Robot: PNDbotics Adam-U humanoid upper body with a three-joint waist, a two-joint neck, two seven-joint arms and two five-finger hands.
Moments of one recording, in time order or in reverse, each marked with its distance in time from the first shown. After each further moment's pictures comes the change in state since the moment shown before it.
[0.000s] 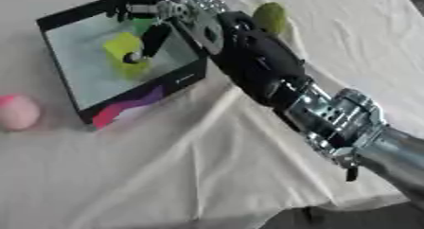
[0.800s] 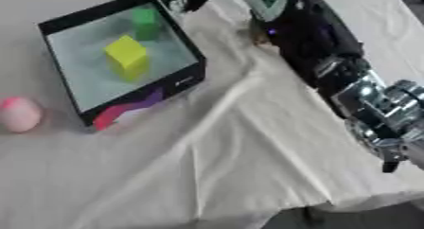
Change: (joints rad) left arm 0.063 0.032 0.019 0.000 -0.018 0.000 0.033; right arm 0.048 -0.256 -0.048 -0.268 -0.391 0.139 0.065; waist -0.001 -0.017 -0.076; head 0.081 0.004
